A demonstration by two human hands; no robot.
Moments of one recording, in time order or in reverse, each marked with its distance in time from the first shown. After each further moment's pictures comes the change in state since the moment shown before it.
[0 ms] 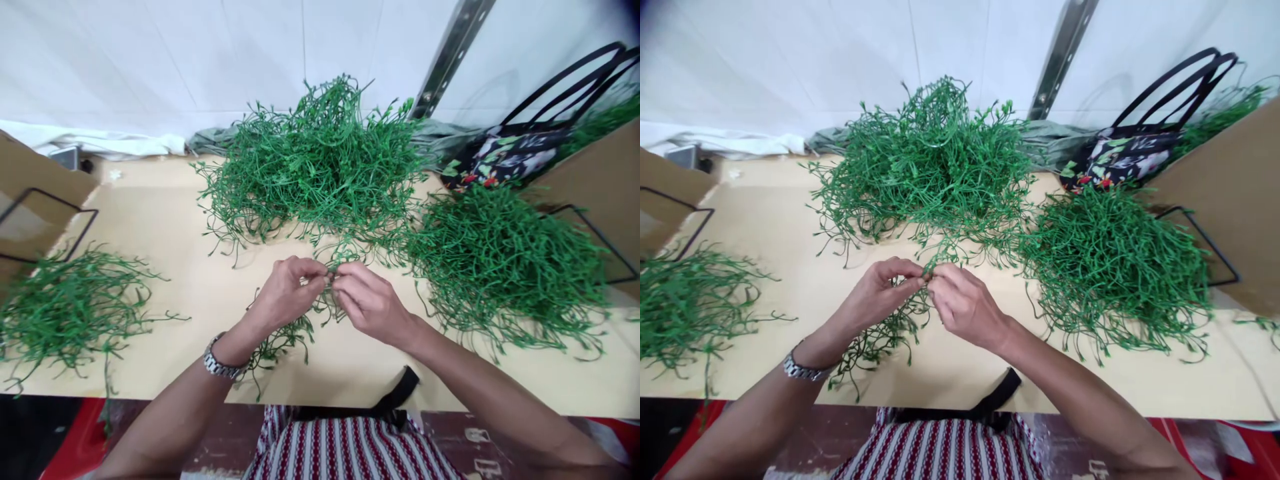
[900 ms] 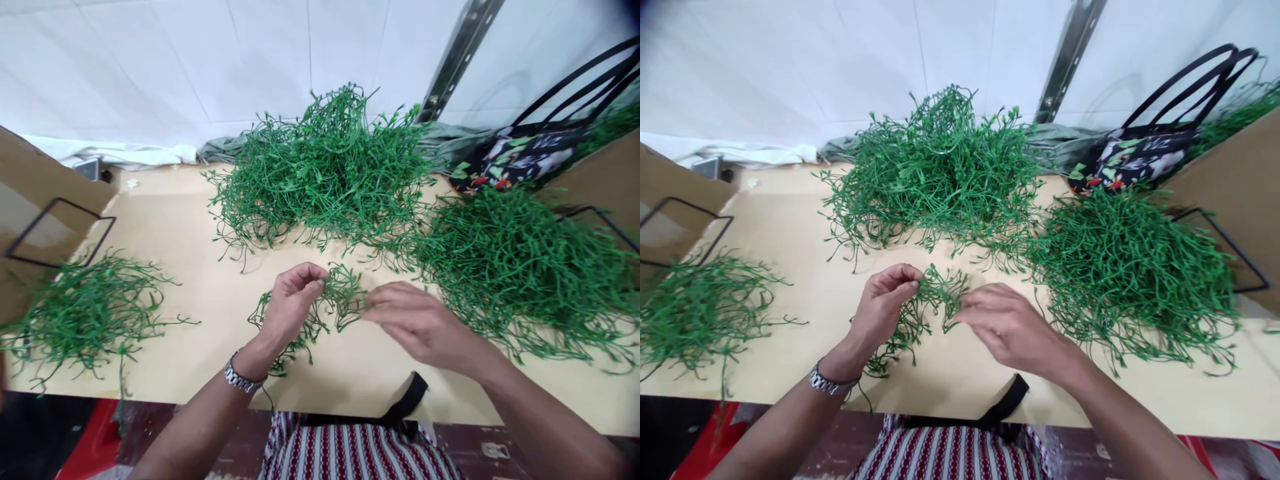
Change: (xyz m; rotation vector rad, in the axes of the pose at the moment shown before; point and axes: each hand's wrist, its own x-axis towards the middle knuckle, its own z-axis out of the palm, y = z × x) left_hand -0.006 -0.006 0.017 -0.680 0.236 -0.199; right_hand -0.021 0.002 -0.049 0.130 -0.243 0.031
